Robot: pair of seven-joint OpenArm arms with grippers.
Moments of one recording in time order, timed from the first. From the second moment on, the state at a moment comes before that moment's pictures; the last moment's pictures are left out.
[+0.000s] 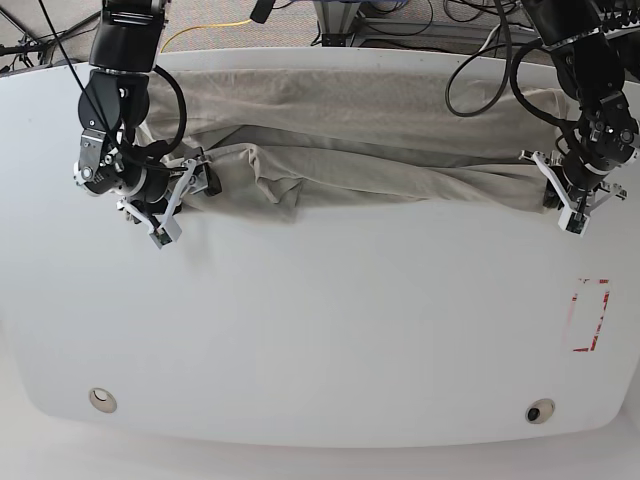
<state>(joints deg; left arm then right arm) 5.1 -15.1 -29.9 98.3 -9.5 -43.0 52.4 2.5 15.0 14.1 84.4 24.8 40.9 -62.4</state>
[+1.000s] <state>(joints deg) 5.1 -15.1 -29.9 98.4 -9.5 -43.0 52.5 -2.9 14.0 19.0 104.3 25.9 41.1 -71.3</state>
